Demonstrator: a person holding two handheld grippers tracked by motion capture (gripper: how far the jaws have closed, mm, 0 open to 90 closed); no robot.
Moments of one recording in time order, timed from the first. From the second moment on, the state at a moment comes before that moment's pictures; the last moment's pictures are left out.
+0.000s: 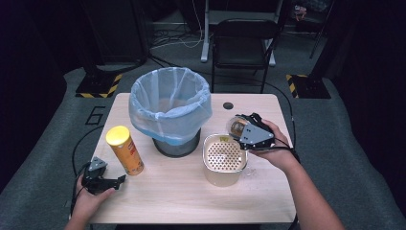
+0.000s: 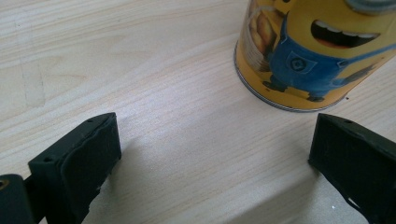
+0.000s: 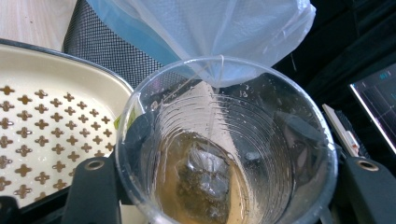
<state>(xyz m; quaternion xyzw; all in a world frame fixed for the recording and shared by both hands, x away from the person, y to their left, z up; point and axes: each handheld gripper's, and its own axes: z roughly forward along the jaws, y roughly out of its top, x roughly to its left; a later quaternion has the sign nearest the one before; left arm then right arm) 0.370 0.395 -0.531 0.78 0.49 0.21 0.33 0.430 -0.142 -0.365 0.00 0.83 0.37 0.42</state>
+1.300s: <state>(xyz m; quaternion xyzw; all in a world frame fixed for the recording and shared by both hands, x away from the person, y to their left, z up) 0.370 0.394 -0.533 0.77 0.49 0.21 0.34 0.411 -0.100 -0.393 -0.26 0.77 0.07 0.58</state>
